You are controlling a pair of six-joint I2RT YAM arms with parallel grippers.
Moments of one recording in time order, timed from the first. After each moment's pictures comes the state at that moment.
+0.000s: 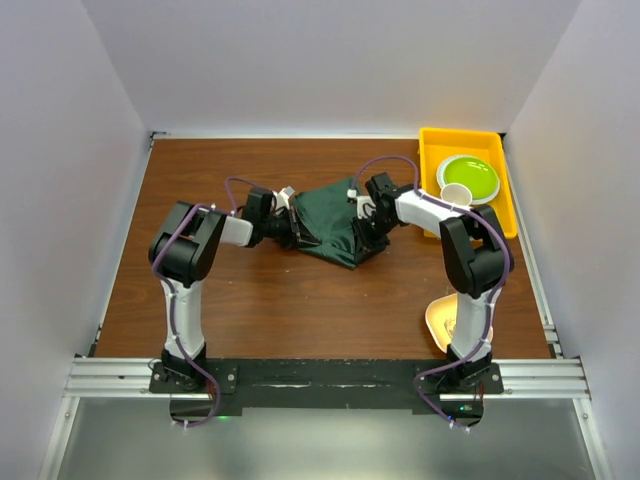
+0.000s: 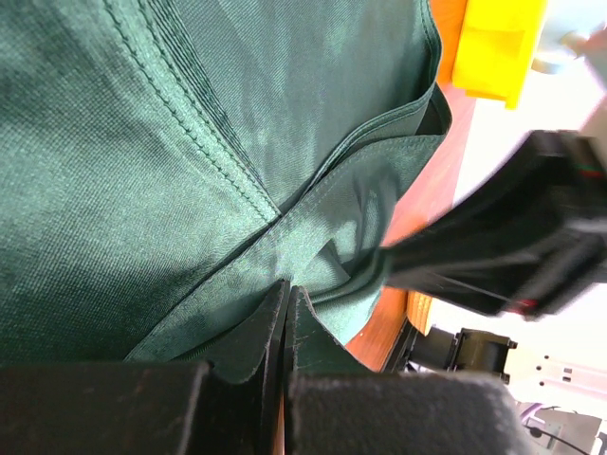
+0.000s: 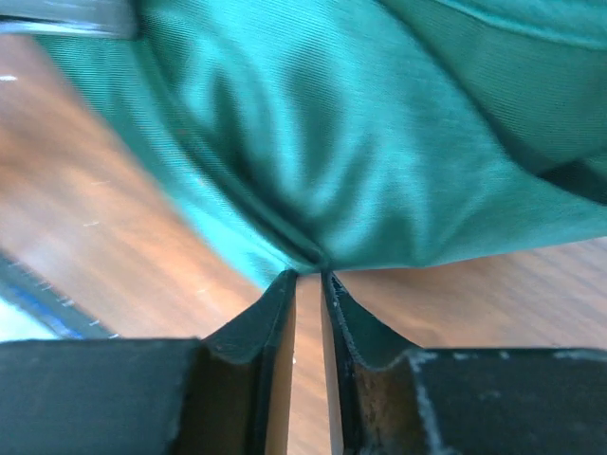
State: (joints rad) left arm -0.34 2.08 1.02 0.31 0.76 -0.82; right arm 0.41 1.97 1.35 -0.72 -0.42 0.09
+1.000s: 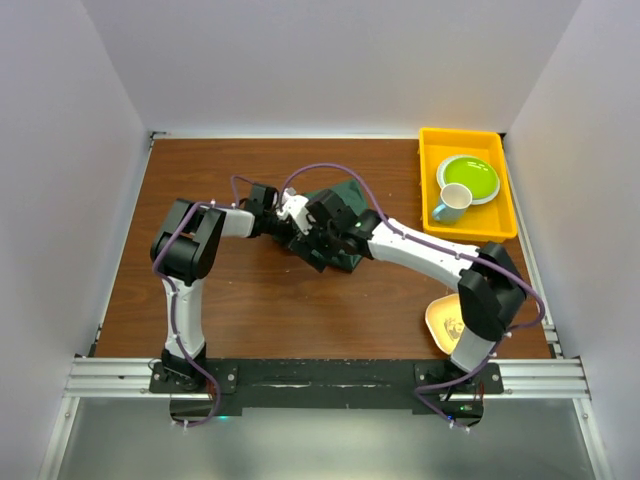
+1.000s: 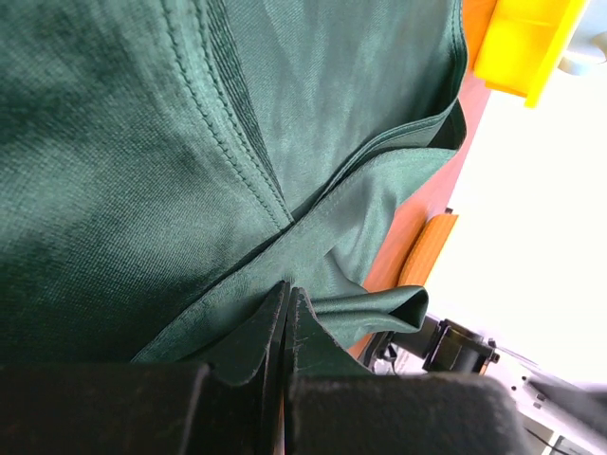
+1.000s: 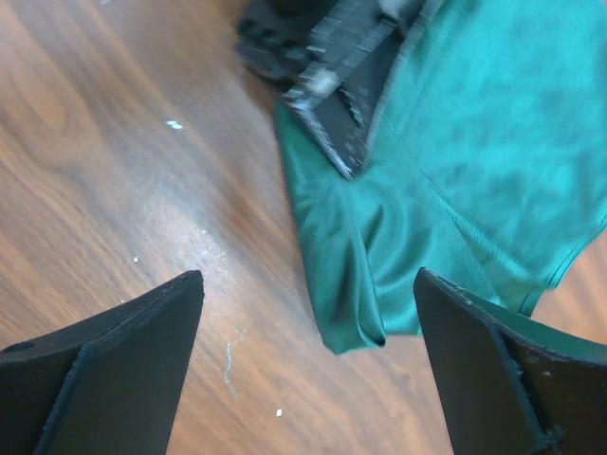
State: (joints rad) left arm -0.33 2.10 1.13 0.06 0.78 -0.80; right arm 0.84 1.72 1.32 -0.49 0.05 -0.19
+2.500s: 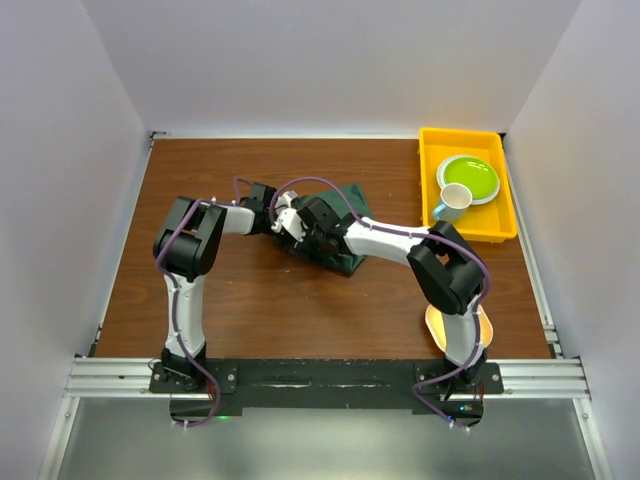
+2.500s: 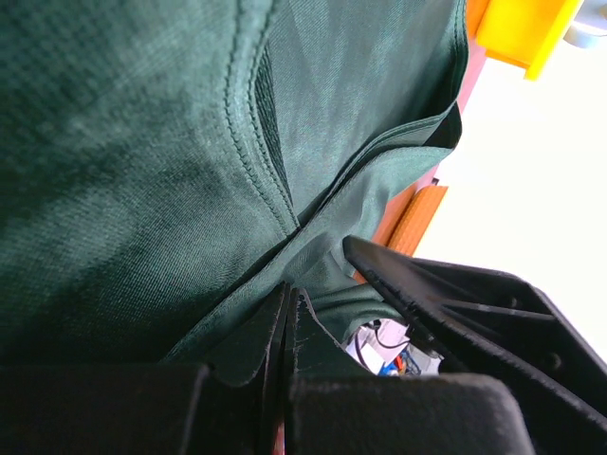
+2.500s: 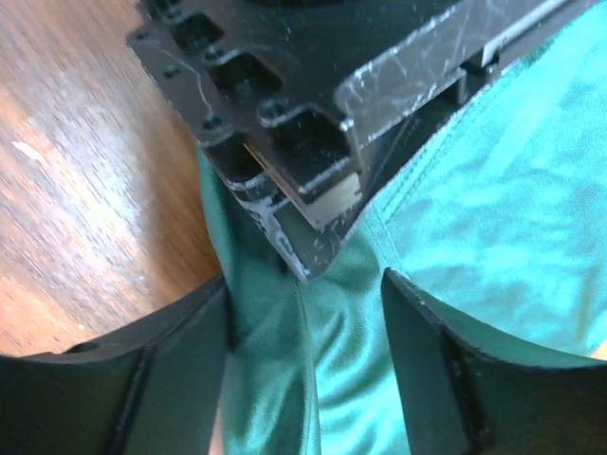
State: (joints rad) left arm -0.32 2.15 1.18 -0.04 0.87 -0.77; right arm 0.82 1.99 1.35 -0.33 0.08 -0.41
